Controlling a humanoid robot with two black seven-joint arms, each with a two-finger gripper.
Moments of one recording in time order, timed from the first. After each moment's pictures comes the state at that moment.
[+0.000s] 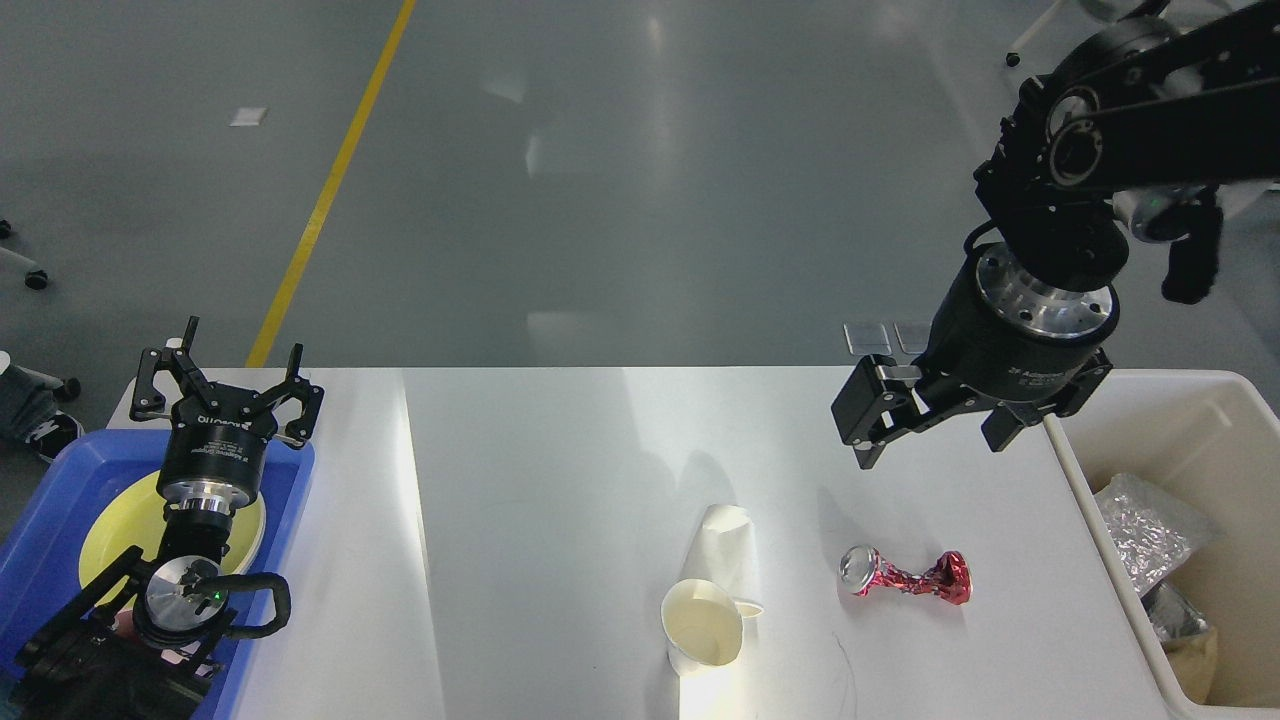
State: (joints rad) left arm -0.35 0.25 -1.16 -0.74 -0.04 -0.51 -0.41; right arm 2.42 -0.23 -1.14 1.64 0.03 0.77 -0.23
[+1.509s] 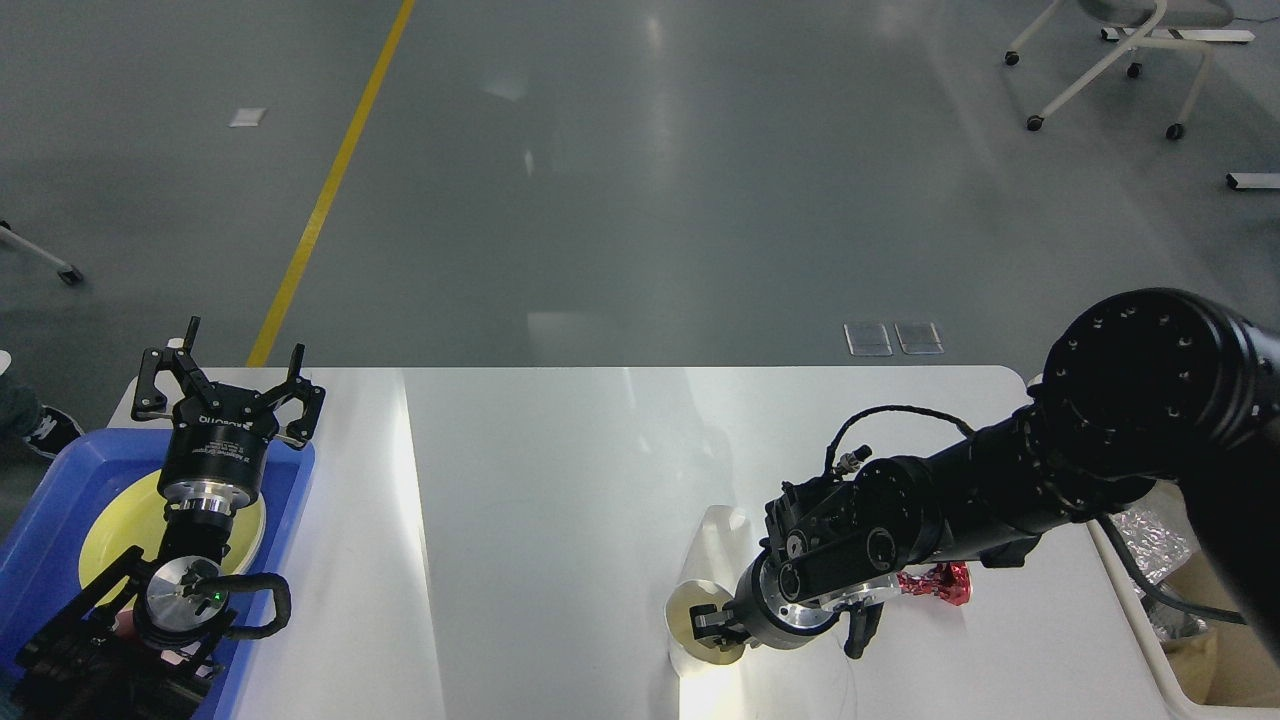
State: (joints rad) left arm -0.35 0.25 -1.16 -0.74 -0.04 -0.51 -0.41; right arm 1.47 0.08 -0.93 1.33 -0.16 0.08 -0.24
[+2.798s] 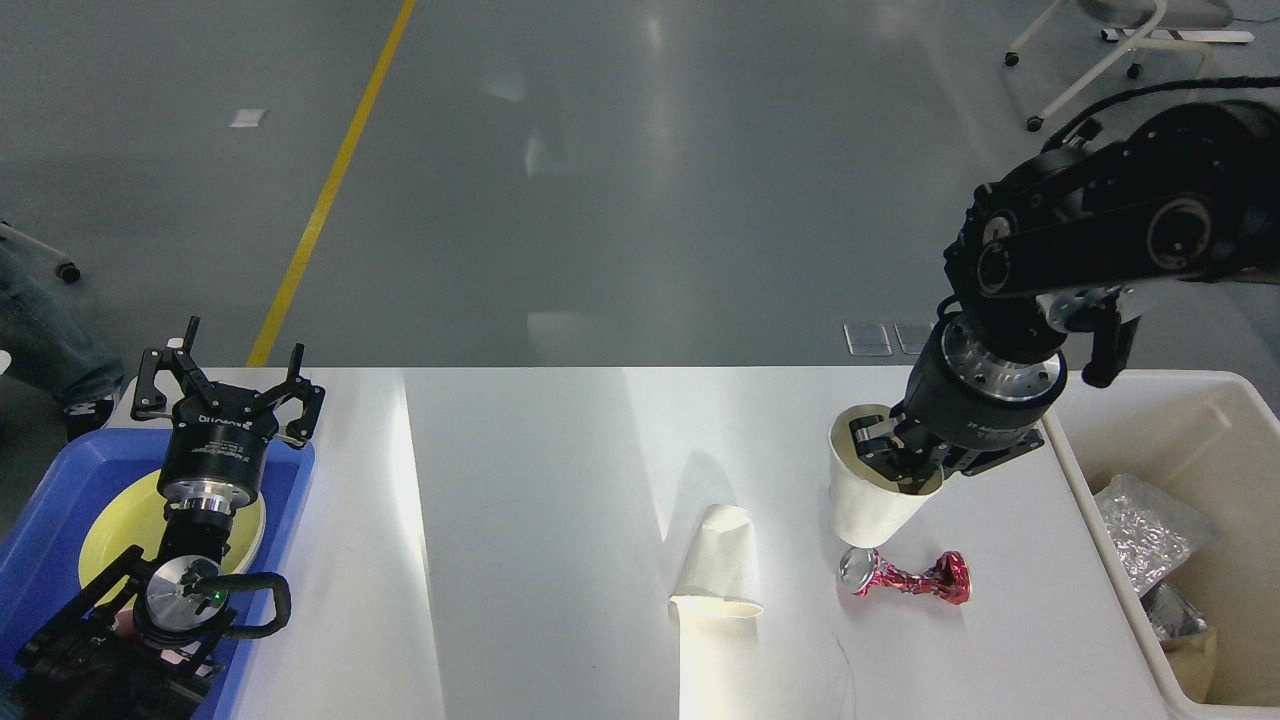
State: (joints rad) left arm -0.35 0.25 -1.16 -0.74 -0.04 -0.51 -0.41; right arm 2.32 -0.16 -1.28 1.64 0.05 0.60 -0.13
